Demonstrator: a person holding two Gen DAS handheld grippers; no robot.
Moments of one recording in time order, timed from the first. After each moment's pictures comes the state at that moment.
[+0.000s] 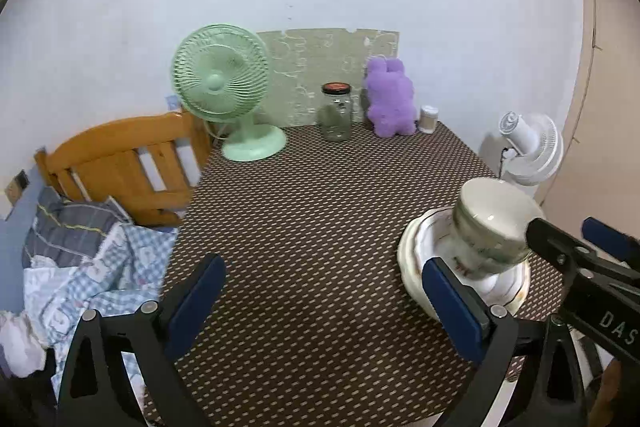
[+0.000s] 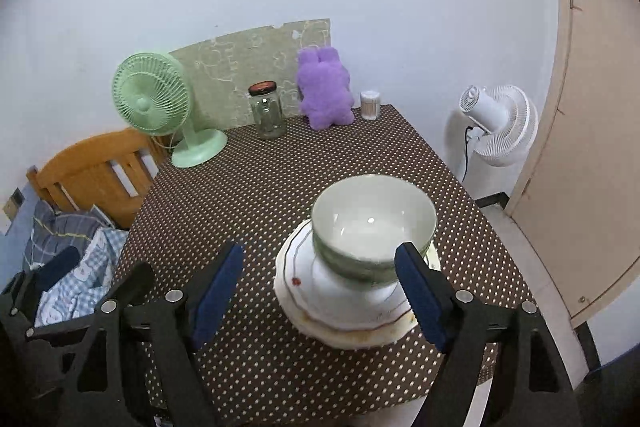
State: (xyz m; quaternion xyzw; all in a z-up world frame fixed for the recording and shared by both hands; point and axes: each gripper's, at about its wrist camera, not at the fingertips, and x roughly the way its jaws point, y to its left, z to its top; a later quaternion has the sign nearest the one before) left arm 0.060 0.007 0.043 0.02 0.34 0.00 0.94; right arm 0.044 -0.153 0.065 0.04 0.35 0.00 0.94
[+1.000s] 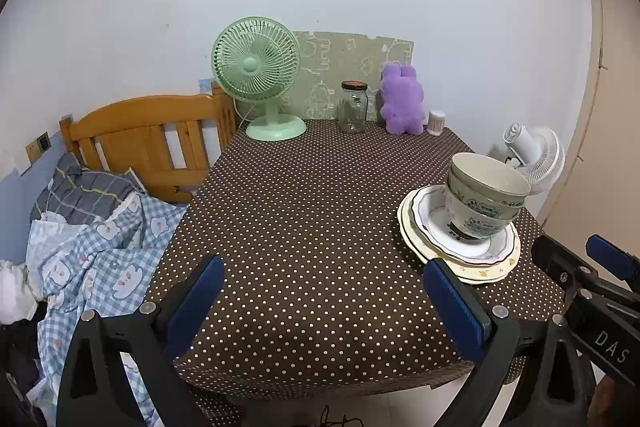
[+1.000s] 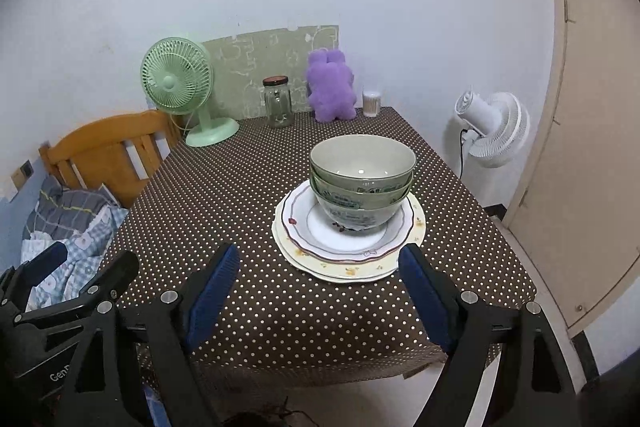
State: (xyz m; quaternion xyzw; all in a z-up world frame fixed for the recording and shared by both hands) left arm -0.025 0.008 0.015 -0.02 0.31 0.03 0.95; right arm -0.040 -0.164 0.033 0.02 0.32 0.02 0.95
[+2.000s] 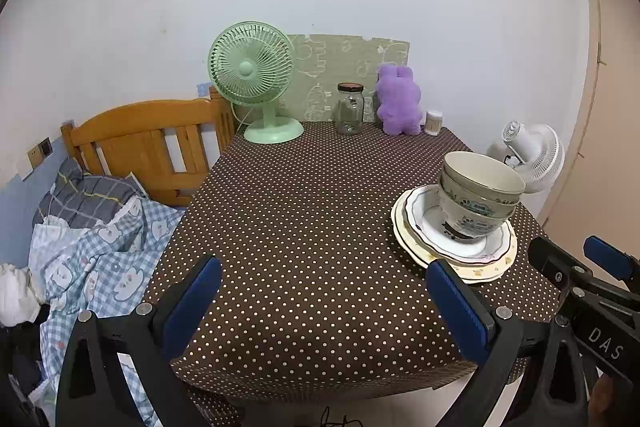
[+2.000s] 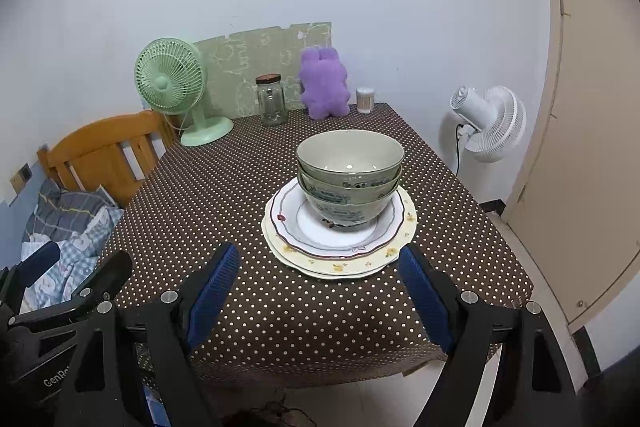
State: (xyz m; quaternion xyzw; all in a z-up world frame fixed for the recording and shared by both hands) left arm -0.030 -0.001 0.016 -0.02 0.30 0.03 0.95; right arm -0.039 -0.178 0.028 0.02 0.32 0.01 0.95
